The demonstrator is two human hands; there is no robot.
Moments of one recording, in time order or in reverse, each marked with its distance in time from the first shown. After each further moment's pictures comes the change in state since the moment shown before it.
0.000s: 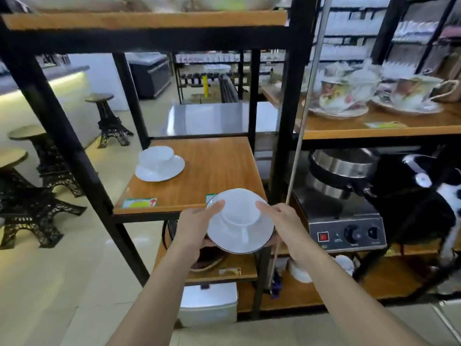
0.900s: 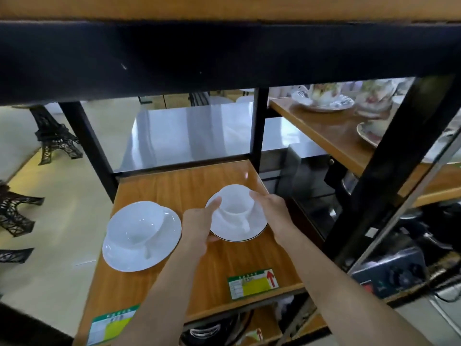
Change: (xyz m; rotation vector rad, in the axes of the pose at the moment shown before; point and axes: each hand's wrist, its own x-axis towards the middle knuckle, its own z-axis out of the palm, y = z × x) left_hand 0.263 0.063 0.004 0.009 -0.056 -0.161; right_hand 0.227 -0.082 0.087 0.058 0.235 0.076
